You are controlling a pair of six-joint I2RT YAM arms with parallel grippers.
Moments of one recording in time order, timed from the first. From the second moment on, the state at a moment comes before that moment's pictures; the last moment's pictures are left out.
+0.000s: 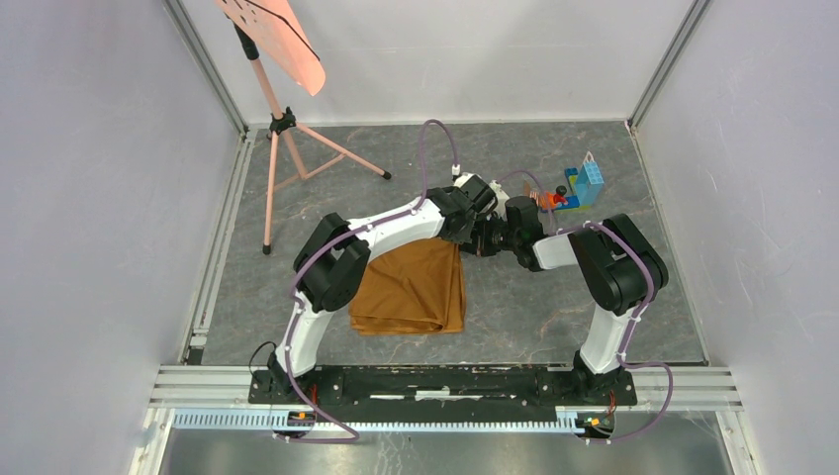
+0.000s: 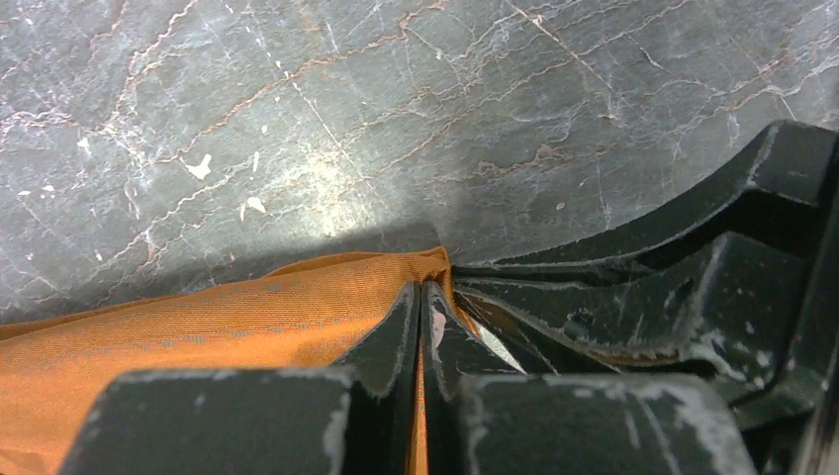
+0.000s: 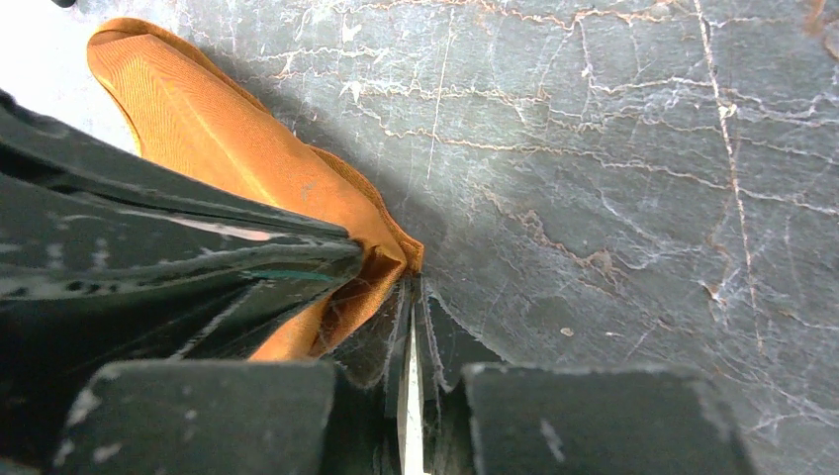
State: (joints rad) left arm -0.87 2.13 1.69 -0.65 -0.34 -0.53; right arm 0.39 1.85 0.73 0.51 -0.52 0.41
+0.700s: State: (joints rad) left arm -0.90 1.64 1.29 -0.63 -0.08 -0.55; right arm 0.39 1.61 0.69 0.23 -0.40 0.30
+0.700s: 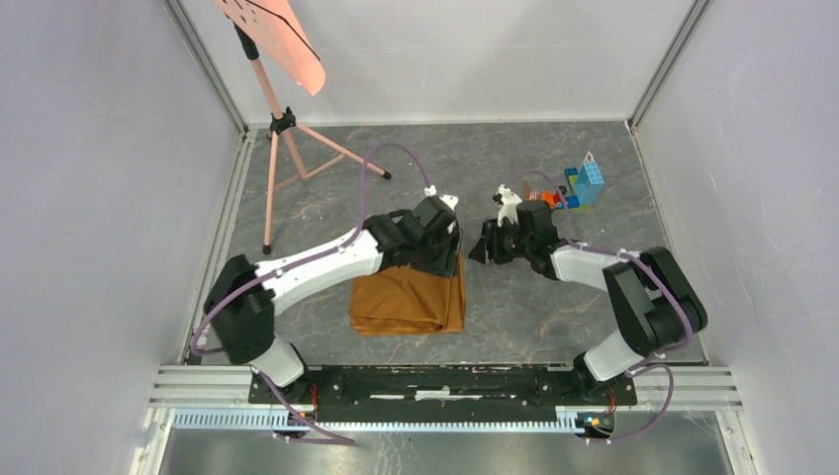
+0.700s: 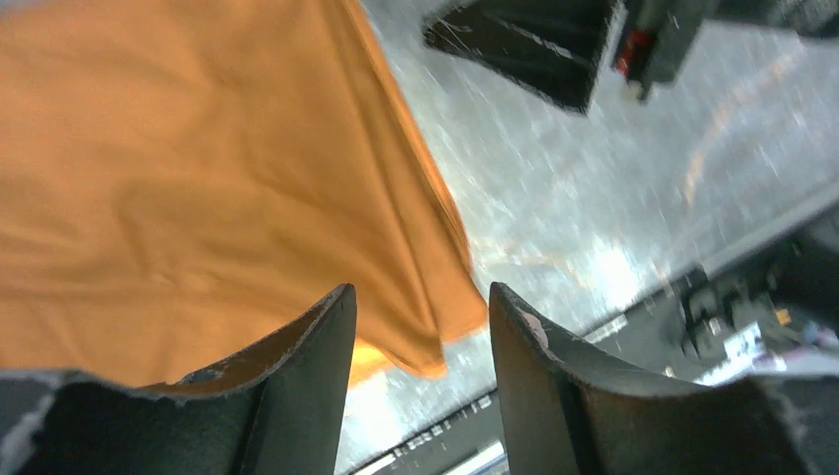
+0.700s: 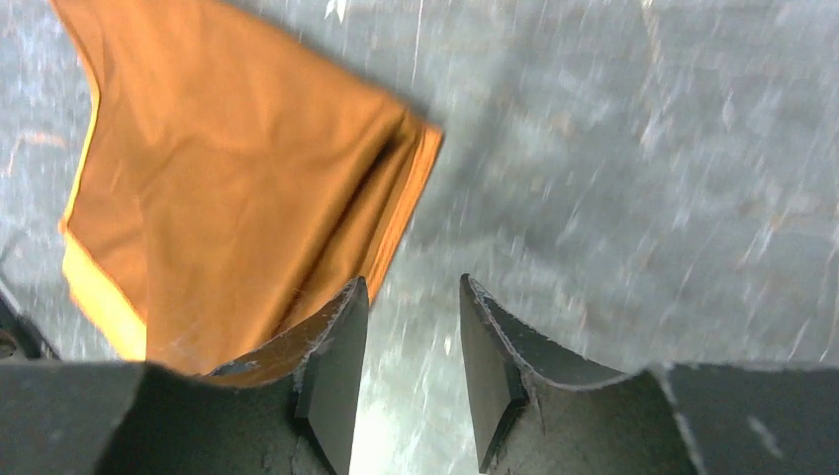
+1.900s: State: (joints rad) left arm -0.67 1.09 0.62 -0.75 -0.25 -1.02; right arm 0.81 1.27 0.31 0.34 -0.44 0.59
